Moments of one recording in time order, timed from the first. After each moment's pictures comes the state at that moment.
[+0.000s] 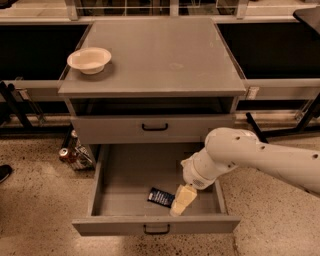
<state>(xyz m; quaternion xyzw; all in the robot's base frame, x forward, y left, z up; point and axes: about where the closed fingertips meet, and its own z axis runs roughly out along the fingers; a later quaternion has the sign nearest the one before) 0.488 -0.065 0.602 -0.59 0.77 0.14 0.18</state>
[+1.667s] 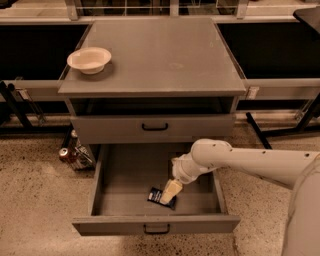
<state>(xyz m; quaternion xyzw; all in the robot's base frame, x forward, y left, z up) 0.578 -0.041 0.493 -0.58 0.77 0.15 0.23</state>
